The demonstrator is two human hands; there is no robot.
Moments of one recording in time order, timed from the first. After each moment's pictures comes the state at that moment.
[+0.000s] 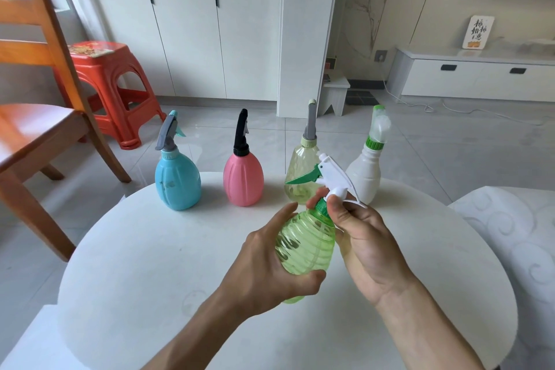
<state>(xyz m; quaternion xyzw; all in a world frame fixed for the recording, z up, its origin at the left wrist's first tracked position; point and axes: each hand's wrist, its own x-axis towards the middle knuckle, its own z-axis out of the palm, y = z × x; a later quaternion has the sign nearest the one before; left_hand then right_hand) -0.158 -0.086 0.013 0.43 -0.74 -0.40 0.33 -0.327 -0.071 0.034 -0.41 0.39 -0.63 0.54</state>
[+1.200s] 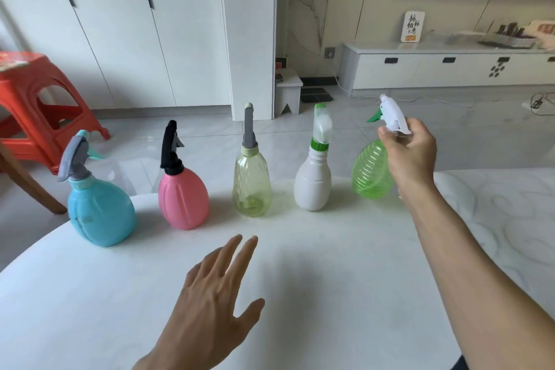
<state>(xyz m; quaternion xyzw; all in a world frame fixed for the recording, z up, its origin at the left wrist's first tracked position) -0.166 -0.101 -0.031 0.42 -0.89 -0.09 0.17 -0.536 -0.172 0.042 -0.37 0.68 -0.64 0.02</state>
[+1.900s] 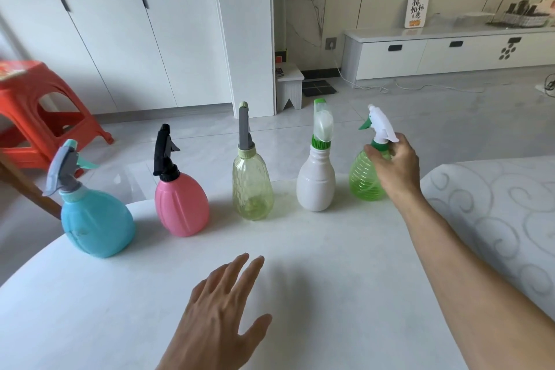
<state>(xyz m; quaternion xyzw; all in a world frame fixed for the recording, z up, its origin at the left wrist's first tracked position) -0.172 -0.107 -0.039 0.42 -0.90 -0.01 0.09 -0.543 -0.192 -0.013 -0.39 0.74 -0.54 0.03</state>
